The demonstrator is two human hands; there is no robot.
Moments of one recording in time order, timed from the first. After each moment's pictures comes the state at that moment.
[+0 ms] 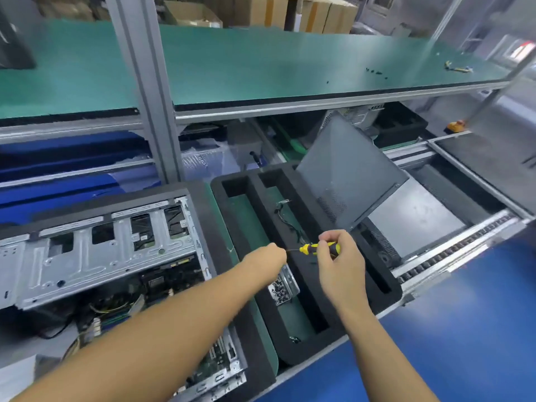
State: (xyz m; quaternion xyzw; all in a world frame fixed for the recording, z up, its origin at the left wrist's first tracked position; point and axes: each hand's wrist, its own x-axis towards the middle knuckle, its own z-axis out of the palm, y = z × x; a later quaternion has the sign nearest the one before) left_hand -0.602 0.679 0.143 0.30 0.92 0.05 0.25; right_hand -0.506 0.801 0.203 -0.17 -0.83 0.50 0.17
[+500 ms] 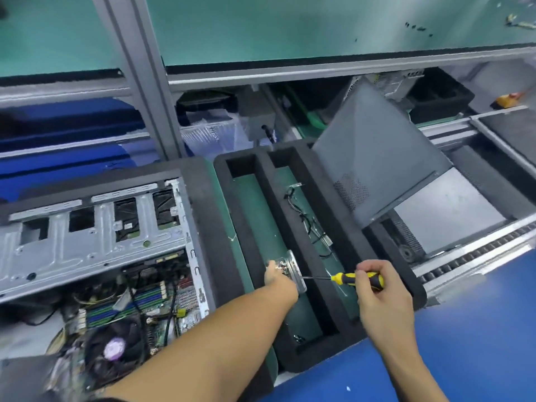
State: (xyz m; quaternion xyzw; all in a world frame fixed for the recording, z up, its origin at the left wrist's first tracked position) left_hand -0.595 0.743 0.017 0.30 0.84 -0.25 0.38; right_hand -0.486 0.866 0.151 -0.23 -0.85 0.47 0.12
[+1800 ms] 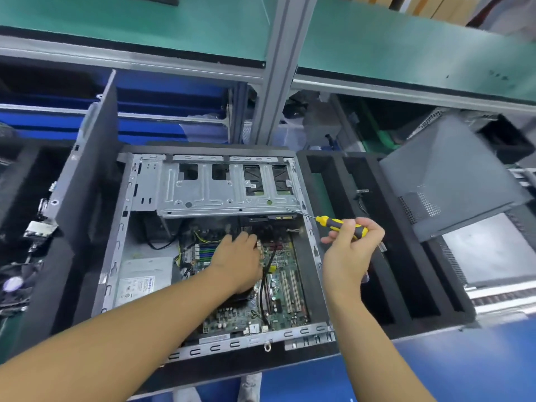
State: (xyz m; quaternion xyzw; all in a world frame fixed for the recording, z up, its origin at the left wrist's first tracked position) left_hand -0.517 0.450 0.096 0.18 0.97 -0.02 0.15; right_hand -0.509 0.620 0.167 -0.19 -0.72 0.62 0.23
